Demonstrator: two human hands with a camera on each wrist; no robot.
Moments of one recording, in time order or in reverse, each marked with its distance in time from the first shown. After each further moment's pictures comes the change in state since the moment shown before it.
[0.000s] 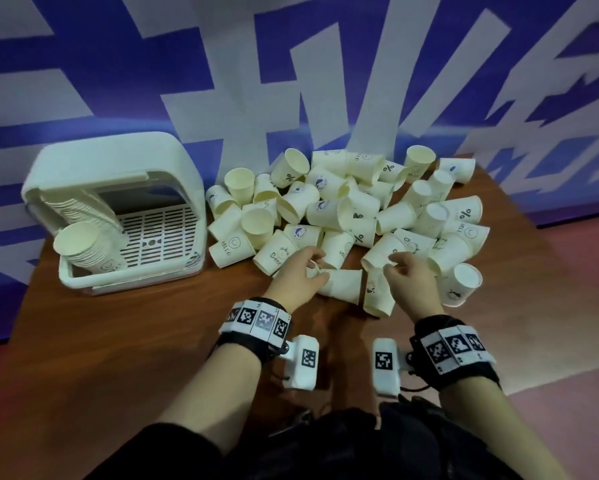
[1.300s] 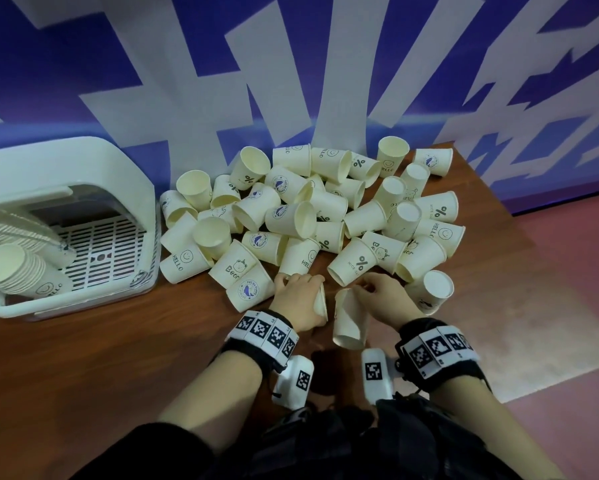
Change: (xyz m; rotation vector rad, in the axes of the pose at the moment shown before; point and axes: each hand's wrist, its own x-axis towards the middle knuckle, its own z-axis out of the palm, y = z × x) left_hand 0.045 0.011 0.080 0.781 -0.346 0.002; right_hand 0.049 0.043 -0.019 -0.204 -0.352 0.000
